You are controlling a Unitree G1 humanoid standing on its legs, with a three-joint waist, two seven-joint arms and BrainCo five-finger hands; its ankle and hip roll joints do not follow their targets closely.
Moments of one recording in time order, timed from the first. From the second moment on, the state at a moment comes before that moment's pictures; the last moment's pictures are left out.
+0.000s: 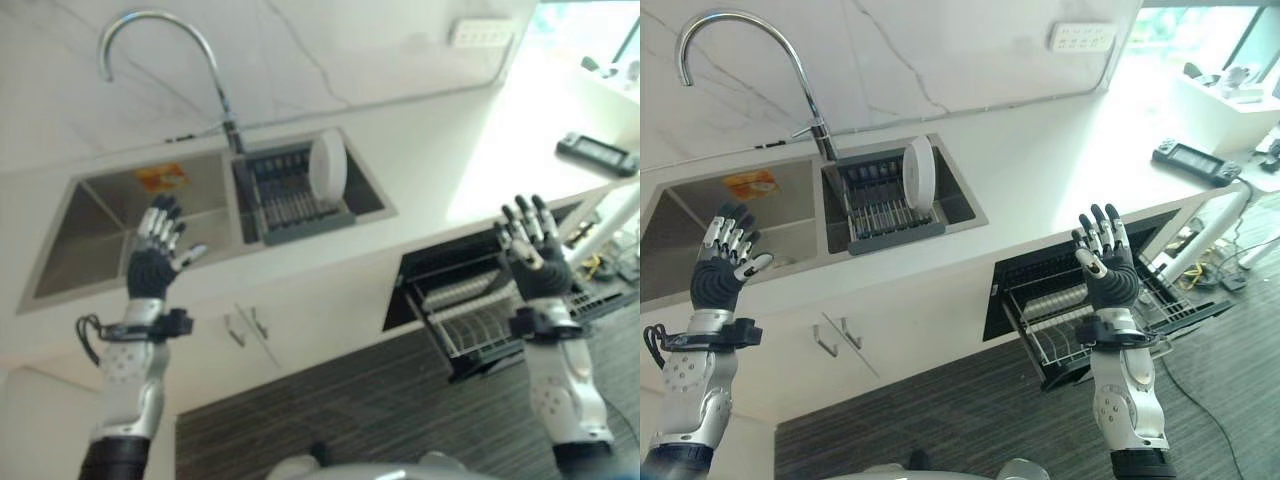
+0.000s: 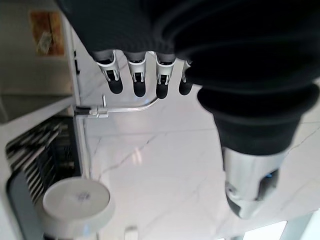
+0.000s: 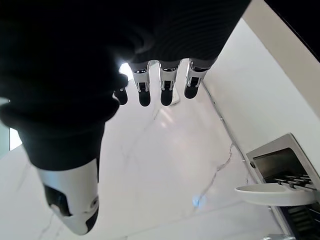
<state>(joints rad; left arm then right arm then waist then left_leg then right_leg) 0.09 0.51 0.16 0.01 -0.48 -0.38 -0.05 0.03 -0.34 -0.04 -0.11 0.79 -0.23 0.11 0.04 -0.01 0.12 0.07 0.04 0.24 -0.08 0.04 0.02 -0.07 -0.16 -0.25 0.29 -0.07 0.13</state>
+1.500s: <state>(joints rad) 0.03 0.50 0.07 -0.14 -0.42 -0.29 -0.13 -0.12 -0.40 0.07 -0.14 0.65 -0.23 0.05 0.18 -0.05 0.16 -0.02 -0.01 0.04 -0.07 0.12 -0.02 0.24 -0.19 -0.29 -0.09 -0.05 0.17</state>
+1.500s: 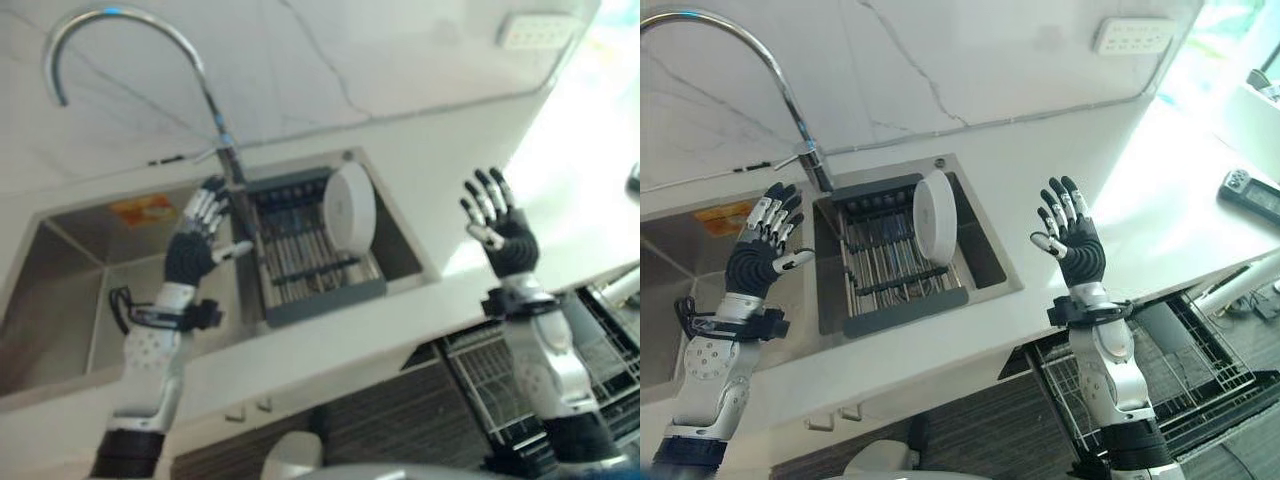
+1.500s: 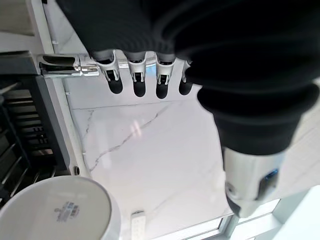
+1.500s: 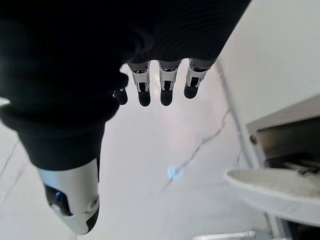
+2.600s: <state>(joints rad) -0.07 0.32 -0.68 0.58 -0.56 -0.13 -0.58 -0.32 -0.41 0.11 0.17 0.79 -0.25 0.01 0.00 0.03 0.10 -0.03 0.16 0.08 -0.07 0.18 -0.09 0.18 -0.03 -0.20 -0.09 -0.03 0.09</state>
